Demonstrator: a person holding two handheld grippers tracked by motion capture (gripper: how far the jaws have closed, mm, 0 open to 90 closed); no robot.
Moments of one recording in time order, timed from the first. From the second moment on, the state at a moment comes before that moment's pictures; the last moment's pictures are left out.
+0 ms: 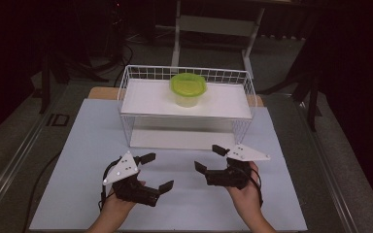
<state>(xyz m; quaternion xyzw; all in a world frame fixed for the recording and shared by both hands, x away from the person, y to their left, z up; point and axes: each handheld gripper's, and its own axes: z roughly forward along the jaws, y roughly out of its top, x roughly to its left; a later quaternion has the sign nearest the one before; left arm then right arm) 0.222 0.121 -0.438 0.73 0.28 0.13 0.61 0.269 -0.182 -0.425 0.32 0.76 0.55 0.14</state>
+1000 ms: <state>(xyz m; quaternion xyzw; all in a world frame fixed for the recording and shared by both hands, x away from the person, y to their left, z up) 0.198 0.154 -0.481 0.76 0.31 0.13 0.56 0.221 -0.254 -0.469 0.35 0.77 0.51 0.16</state>
